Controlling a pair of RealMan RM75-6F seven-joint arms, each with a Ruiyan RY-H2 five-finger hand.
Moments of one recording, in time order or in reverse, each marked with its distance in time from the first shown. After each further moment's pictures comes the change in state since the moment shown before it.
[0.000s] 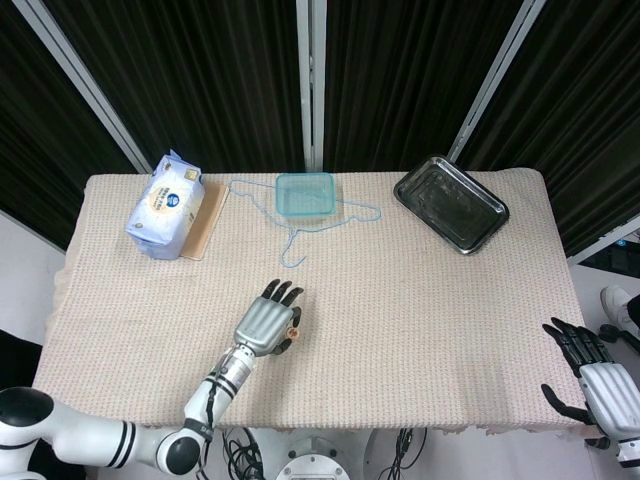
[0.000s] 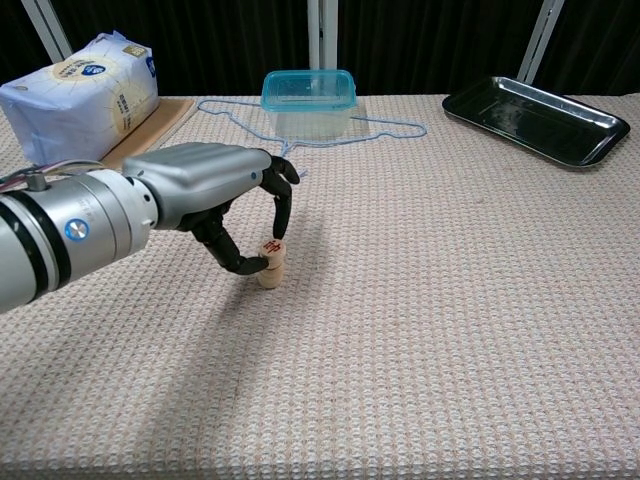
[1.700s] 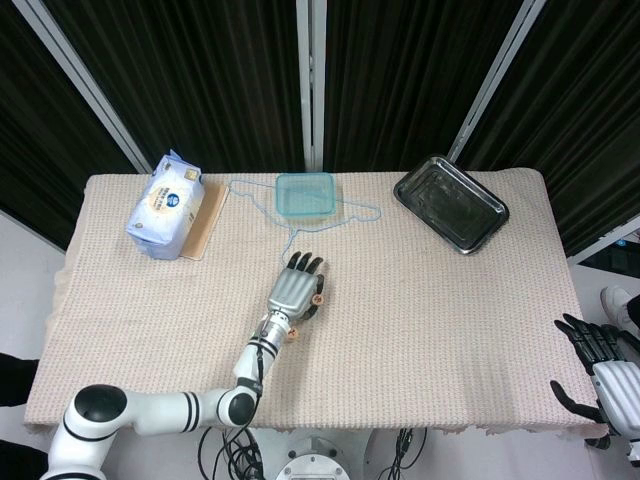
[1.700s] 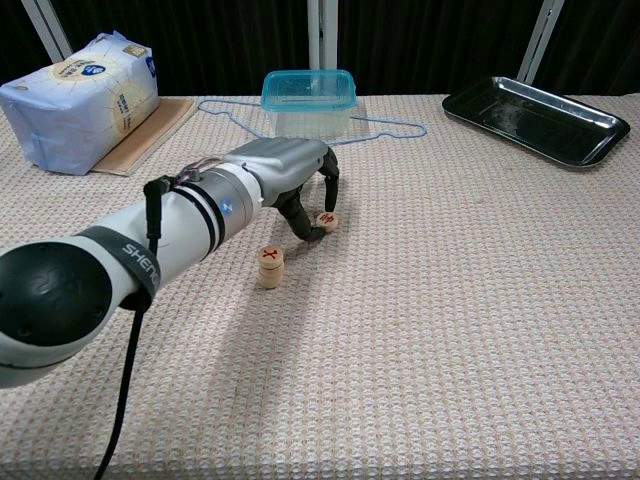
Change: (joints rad) left arm -0.144 -0.298 -0.188 0.547 -0.063 -0.171 -0.096; right arm -0.007 0.009 0.009 0.028 0.001 0.029 0.063
